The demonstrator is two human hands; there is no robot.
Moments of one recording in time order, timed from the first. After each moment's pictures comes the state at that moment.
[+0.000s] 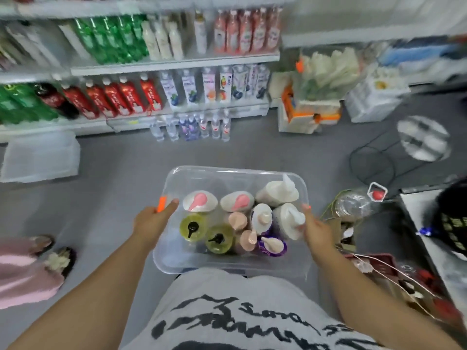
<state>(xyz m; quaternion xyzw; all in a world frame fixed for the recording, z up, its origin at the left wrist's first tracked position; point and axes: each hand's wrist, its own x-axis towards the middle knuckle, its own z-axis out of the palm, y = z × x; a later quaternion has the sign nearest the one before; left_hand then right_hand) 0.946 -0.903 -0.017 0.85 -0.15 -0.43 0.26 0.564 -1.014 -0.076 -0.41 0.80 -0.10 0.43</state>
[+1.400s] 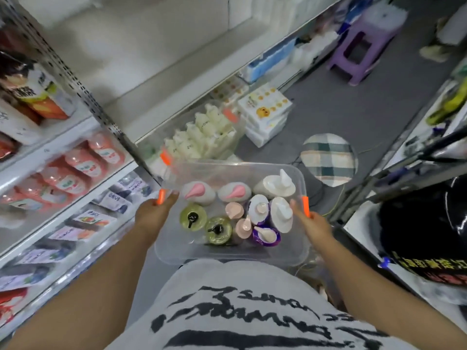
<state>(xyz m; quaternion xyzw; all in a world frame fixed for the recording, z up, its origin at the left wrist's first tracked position) 0.720 -1.685 -0.025 0.77 -0.41 -0.47 0.14 0.364 -1.558 -0.028 -0.17 0.84 -0.25 0.46</state>
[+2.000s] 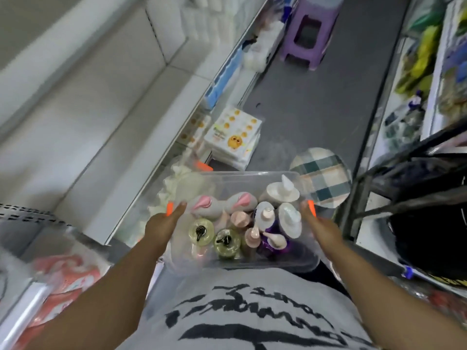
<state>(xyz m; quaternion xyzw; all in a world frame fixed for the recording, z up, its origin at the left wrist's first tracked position) 0.572 -1.989 -0.032 0.71 -0.52 -0.47 0.02 0.268 -1.760 -0.032 -0.04 0.86 -0.27 0.44</state>
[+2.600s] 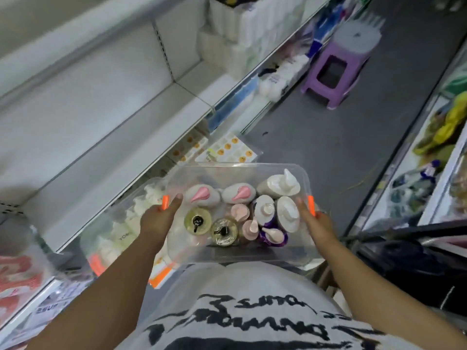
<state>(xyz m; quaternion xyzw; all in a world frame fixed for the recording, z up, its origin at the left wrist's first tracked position) 0.376 -2.023 -0.024 0.76 -0.45 -0.45 0.14 0.033 -1.875 -0.025 -0.14 0.84 -0.30 0.42</state>
